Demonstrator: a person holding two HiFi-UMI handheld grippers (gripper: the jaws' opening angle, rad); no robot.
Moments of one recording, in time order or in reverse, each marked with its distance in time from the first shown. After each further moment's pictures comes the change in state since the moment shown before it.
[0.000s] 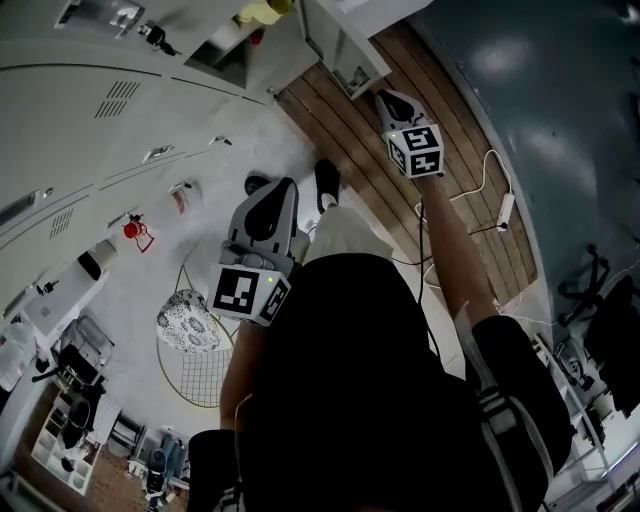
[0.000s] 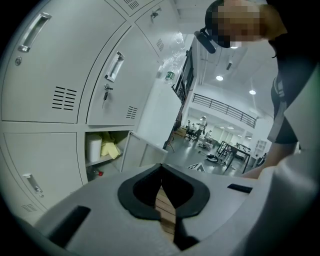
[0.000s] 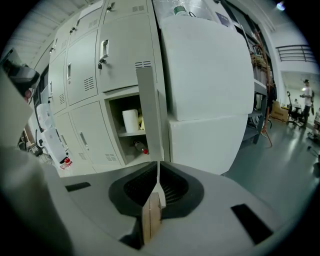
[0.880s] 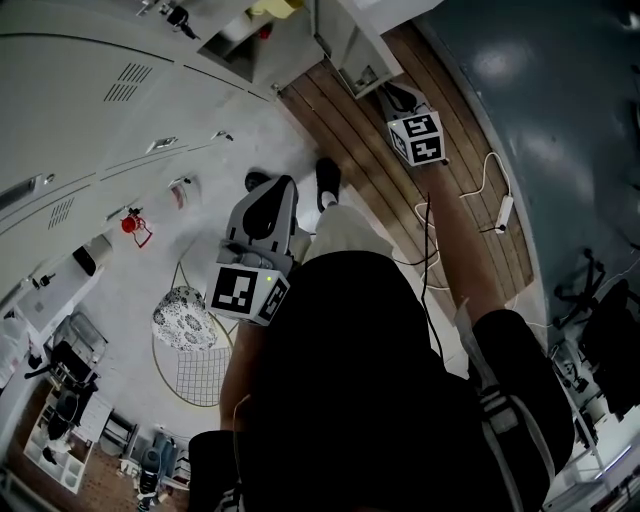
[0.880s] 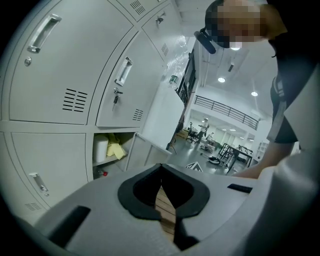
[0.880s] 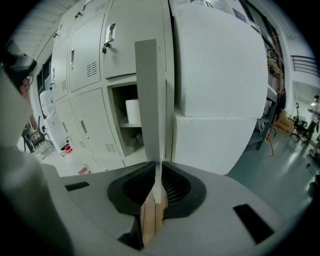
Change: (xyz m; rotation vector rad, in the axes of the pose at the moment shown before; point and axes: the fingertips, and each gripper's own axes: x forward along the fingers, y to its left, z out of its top) left arm -0.019 0.021 -0.001 -0.018 -0.019 0.021; right arm 0.025 0.007 -0.005 -0.104 0.095 0.011
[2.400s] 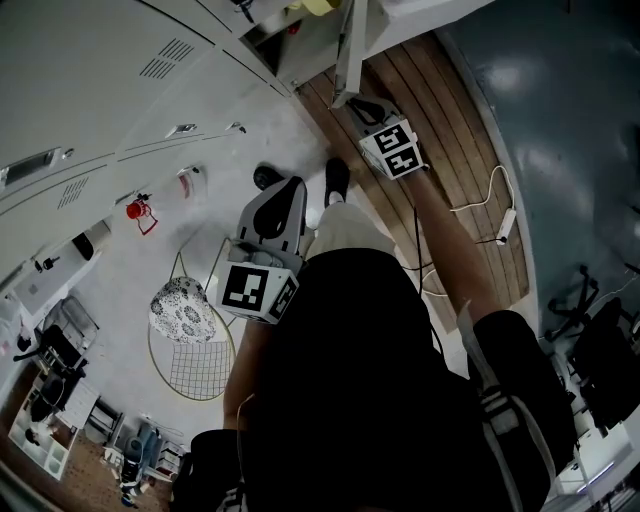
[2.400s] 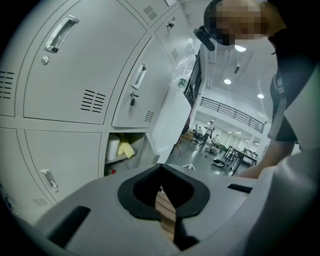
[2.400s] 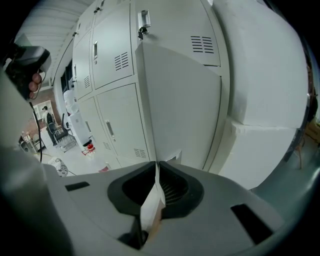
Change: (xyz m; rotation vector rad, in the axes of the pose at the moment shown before) left arm -0.025 0.035 -0.004 -0.043 -0.011 0.055; right arm 0.042 0.134 0.033 -0.100 0.000 0.243
